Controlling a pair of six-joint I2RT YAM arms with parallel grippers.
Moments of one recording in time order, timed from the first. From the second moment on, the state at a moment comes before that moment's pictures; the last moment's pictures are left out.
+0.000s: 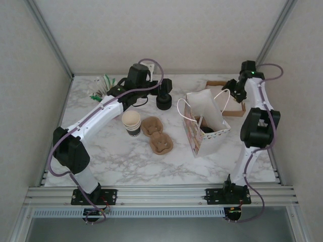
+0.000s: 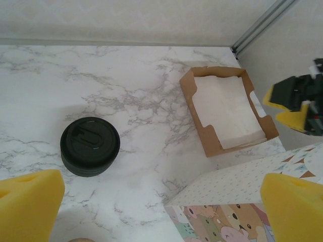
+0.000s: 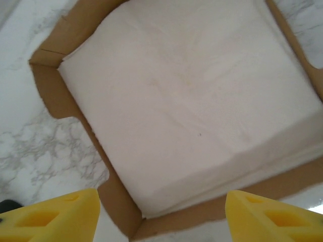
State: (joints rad) left arm -0.54 1.71 1.62 -0.42 0.08 -0.47; right arm -0.11 2.08 1.91 -0.98 -0.13 0.50
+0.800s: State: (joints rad) left arm -0.53 1.91 1.77 -0.41 0.11 -0.48; right arm -0.06 2.67 2.57 -1.31 0.02 0.41
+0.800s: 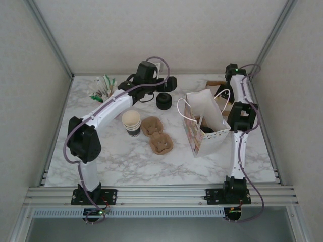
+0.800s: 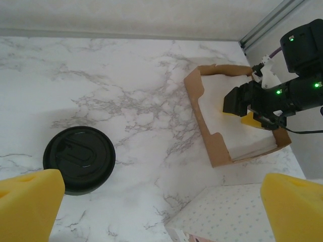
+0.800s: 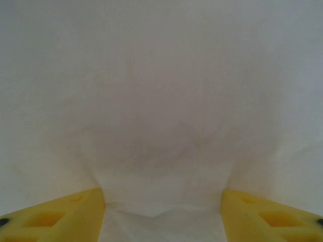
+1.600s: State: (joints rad) left arm -0.54 1.96 1.82 -0.42 0.12 -0.49; right arm -0.08 2.67 2.59 -1.32 0.00 0.40
